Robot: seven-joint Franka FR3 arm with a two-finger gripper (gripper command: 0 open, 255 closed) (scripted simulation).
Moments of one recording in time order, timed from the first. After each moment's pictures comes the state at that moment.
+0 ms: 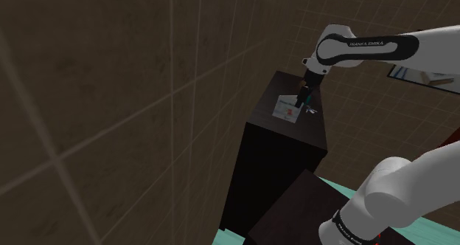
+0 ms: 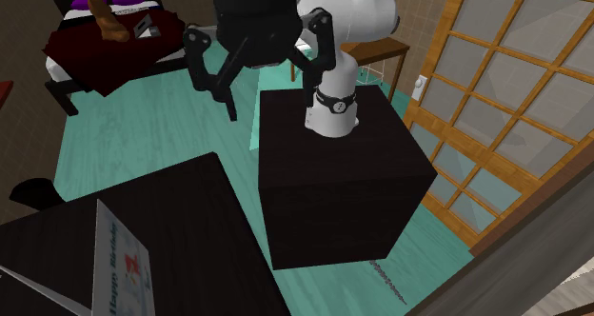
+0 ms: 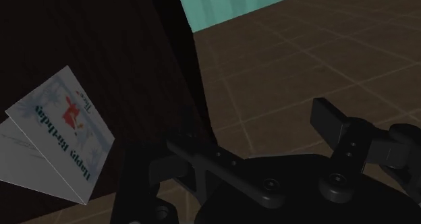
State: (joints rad) arm -0.04 -0.41 -0.39 -2.27 -0.09 1.90 -0.51
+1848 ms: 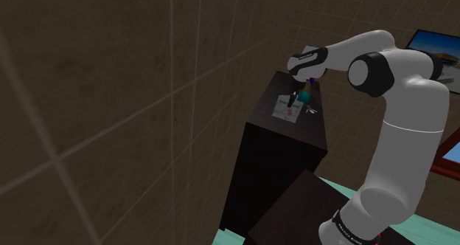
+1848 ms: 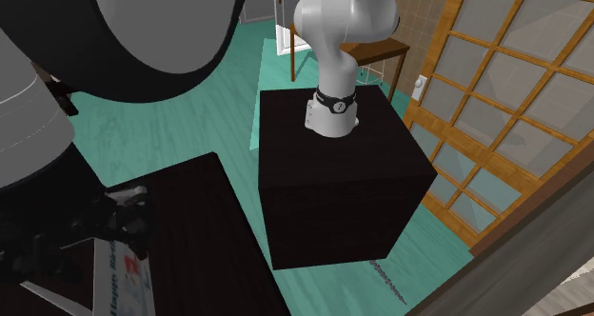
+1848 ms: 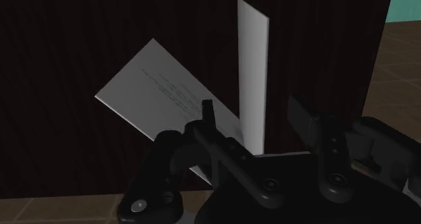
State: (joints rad) arm -0.14 0.33 -0.55 -1.80 0.19 2.15 -1.16
